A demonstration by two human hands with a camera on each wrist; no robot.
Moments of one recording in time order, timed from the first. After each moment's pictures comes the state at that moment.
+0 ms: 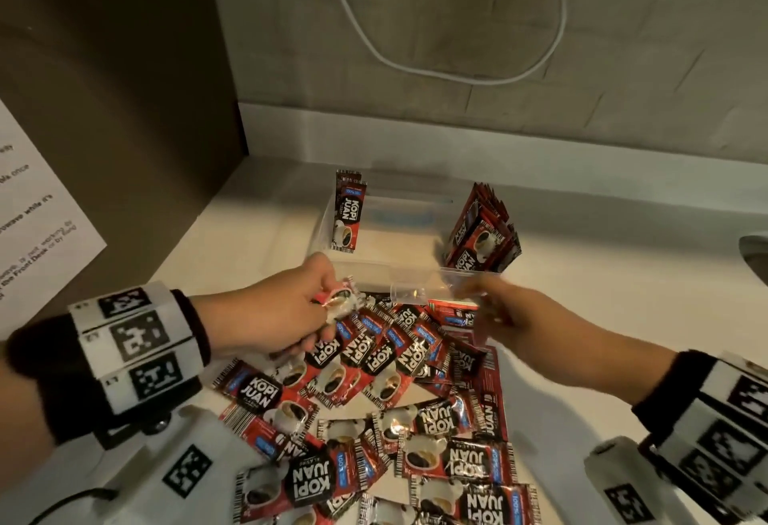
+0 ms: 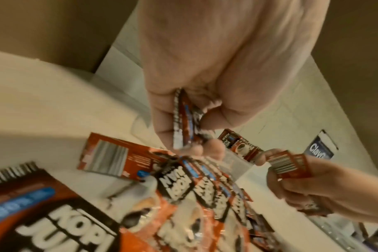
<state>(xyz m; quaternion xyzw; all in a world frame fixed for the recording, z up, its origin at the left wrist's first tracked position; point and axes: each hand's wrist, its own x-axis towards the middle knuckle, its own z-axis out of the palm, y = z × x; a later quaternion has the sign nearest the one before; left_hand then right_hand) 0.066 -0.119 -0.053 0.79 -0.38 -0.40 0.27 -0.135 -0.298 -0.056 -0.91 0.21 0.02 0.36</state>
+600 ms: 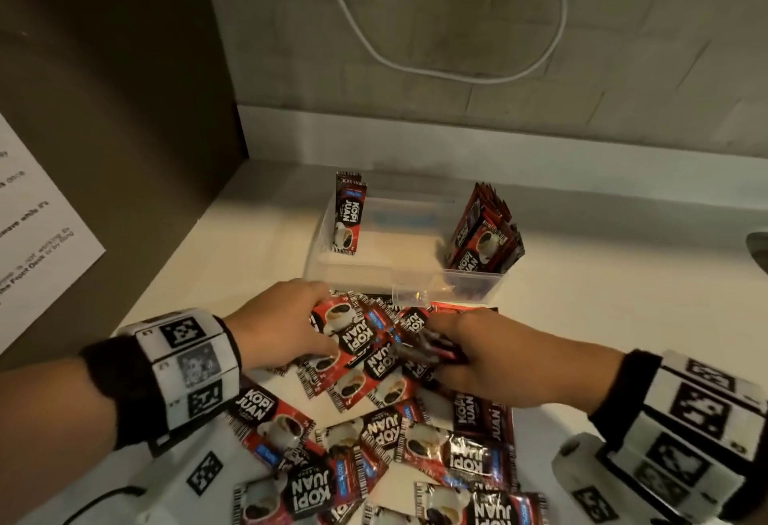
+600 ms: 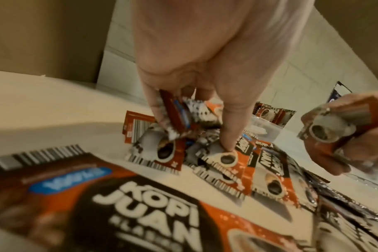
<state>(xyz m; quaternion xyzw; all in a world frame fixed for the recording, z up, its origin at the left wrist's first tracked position) 0.082 -0.126 -0.090 0.85 -0.45 -0.25 0.13 -0.111 -0.276 -0.069 -0.96 0.09 0.10 0.23</state>
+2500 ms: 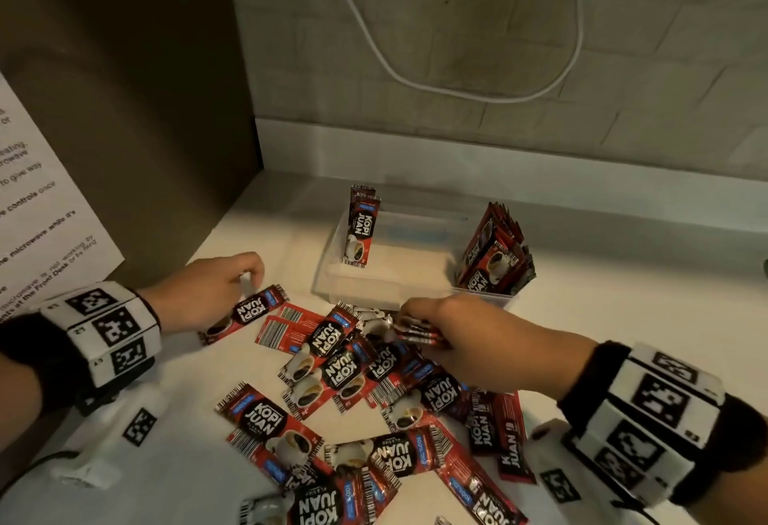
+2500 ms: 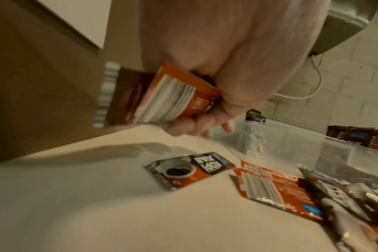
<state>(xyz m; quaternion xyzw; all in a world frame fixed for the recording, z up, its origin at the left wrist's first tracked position) 0.161 -0.085 -0.081 0.89 -0.34 -0.23 0.18 -0.076 -0.274 -0.057 -0.98 0.06 0.07 0.18</state>
